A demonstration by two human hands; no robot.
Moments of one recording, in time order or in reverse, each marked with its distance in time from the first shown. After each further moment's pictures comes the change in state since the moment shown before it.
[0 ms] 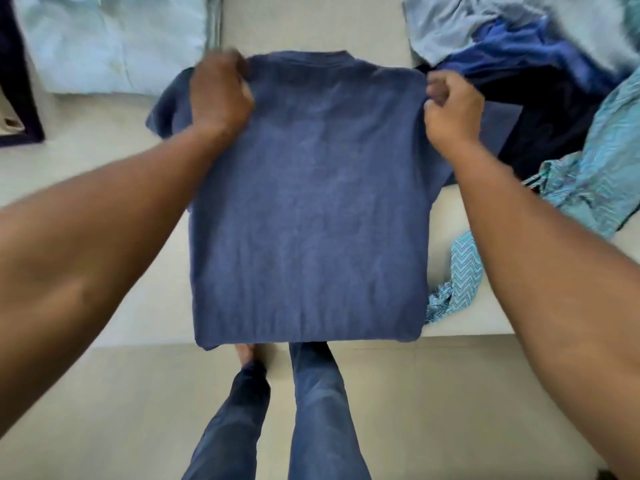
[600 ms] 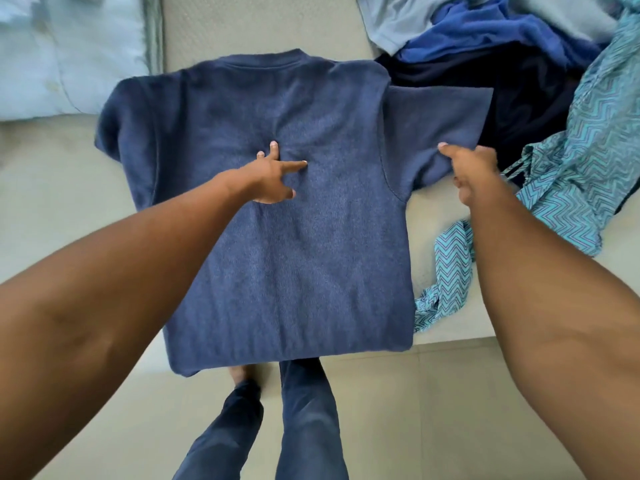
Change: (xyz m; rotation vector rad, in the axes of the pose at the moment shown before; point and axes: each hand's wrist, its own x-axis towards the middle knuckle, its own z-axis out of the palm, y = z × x) left_hand -0.040 0.051 0.123 0.293 -0.925 0.174; right_hand -0.002 0.149 -0.016 0.550 0.118 0.598
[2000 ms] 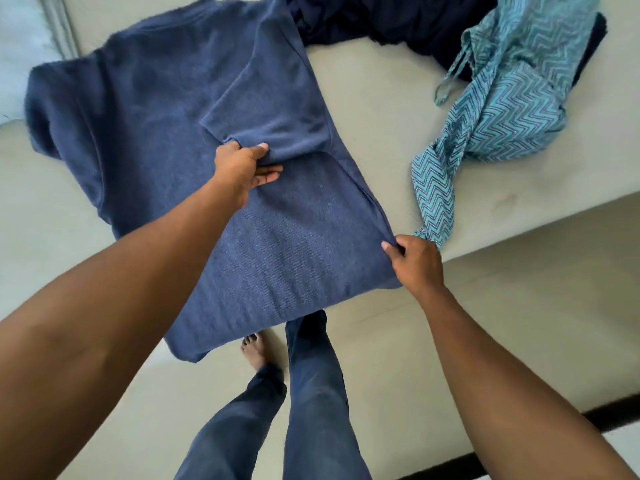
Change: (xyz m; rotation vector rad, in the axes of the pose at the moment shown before) left_hand -0.026 0.055 0.087 -1.434 0.318 -0.122; right_hand -0.188 0.259 -0.072 -0.708 -0.131 -0.306
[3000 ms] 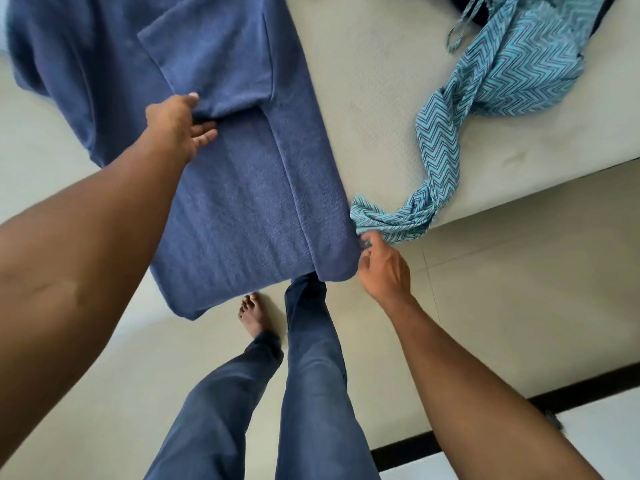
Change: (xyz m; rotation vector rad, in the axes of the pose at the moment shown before) left_hand 0.011 -0.004 -0.092 -0.134 0.312 -0.026; right_hand -0.095 -0.016 0.070 0.009 -0.077 0.018
